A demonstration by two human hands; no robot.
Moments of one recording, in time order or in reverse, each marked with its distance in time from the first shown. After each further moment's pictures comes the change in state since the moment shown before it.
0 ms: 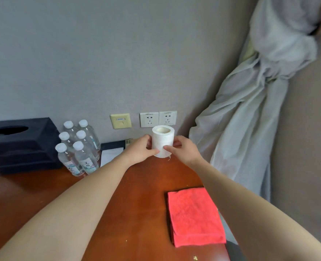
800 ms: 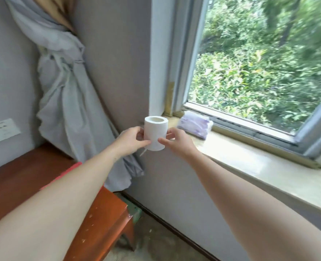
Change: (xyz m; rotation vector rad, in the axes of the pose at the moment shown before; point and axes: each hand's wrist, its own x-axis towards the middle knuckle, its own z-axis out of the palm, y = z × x) left_hand -0.212 0.276 0.251 -0.007 -0.440 0.685; right_hand -0.439 0.118 -0.204 -0.074 0.698 0.400
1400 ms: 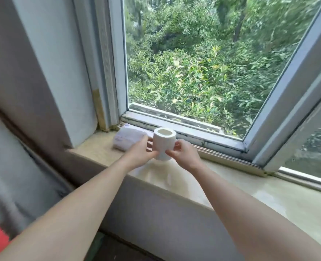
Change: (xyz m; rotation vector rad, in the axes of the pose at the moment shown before) left_hand 0.156 0.119 0.197 -0.103 -0.232 0.101; right_hand 0.059 0.184 -0.151 -0.081 0.169 0.226
